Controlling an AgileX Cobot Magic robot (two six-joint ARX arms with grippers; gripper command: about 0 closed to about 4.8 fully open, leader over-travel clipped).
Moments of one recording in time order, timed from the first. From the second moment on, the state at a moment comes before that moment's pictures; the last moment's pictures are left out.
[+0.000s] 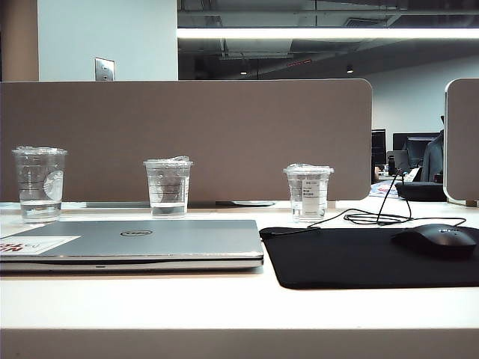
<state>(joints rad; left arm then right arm) -0.06 0.03 0.16 0.03 -0.02 -0.04 0.02 0.10 0.19 0.01 0.02 0.02</state>
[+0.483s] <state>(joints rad) -0.12 0.38 0.36 0.05 0.06 -0.06 0.02 0.55 0.34 0.27 -0.11 0.02</state>
